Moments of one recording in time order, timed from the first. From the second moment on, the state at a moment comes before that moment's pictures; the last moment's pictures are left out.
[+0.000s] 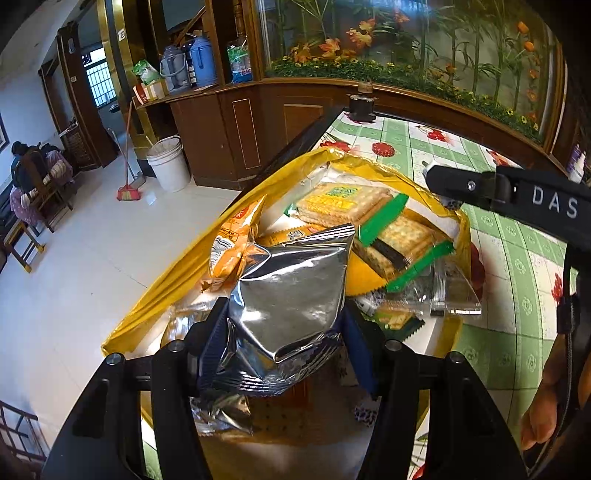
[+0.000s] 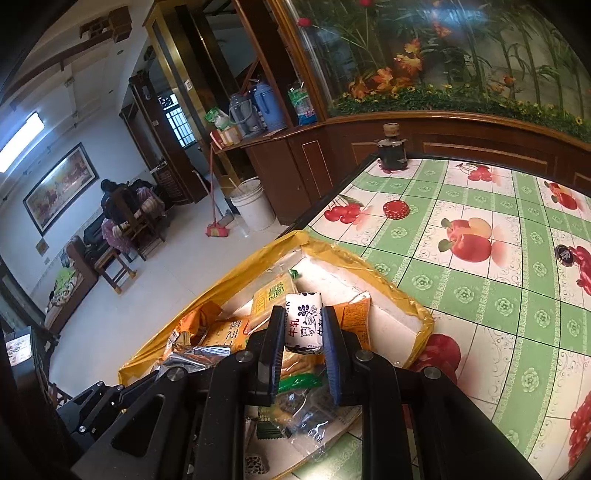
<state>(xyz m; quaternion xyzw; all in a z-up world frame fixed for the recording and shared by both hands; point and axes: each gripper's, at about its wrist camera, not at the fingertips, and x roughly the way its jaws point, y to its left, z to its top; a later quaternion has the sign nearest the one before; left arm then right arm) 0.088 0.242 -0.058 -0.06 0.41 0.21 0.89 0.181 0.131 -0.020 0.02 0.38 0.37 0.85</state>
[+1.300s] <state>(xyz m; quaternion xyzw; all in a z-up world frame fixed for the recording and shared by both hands) 0.057 0.216 -0.064 -0.03 0.41 0.17 0.89 0.145 0.156 -0.028 0.00 0.40 0.40 0.83</state>
